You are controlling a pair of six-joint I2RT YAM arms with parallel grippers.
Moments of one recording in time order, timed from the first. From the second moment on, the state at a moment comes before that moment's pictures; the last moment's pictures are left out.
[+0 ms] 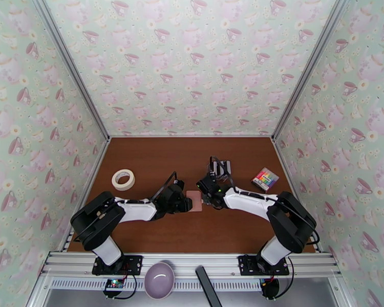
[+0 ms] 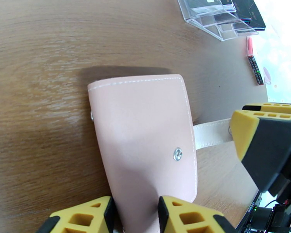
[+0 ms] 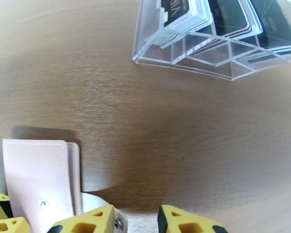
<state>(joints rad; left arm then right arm) -0.79 1.68 0.67 0.20 0.14 -0.79 0.78 1.61 0.92 -0.45 0.33 0.61</state>
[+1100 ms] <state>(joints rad) -0.78 1.58 0.64 0.03 0.11 -0.77 0.78 1.61 0.94 -0.34 -0.02 0.64</state>
